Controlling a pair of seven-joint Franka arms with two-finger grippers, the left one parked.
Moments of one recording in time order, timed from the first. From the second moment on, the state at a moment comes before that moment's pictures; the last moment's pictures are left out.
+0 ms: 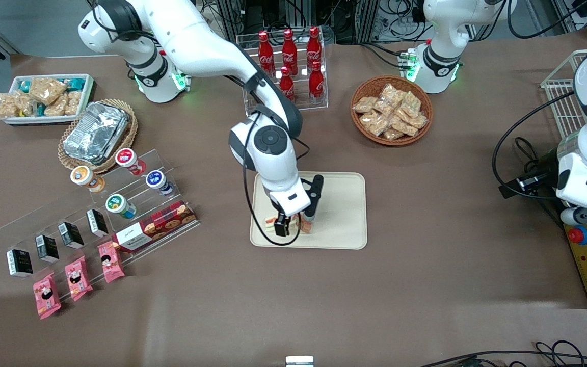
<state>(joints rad) 0.91 0.69 -0.29 -1.39 0.11 2.25 -0.57</state>
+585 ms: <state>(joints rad) 0.73 0.43 -0.35 -1.39 0.12 1.94 -0.46</state>
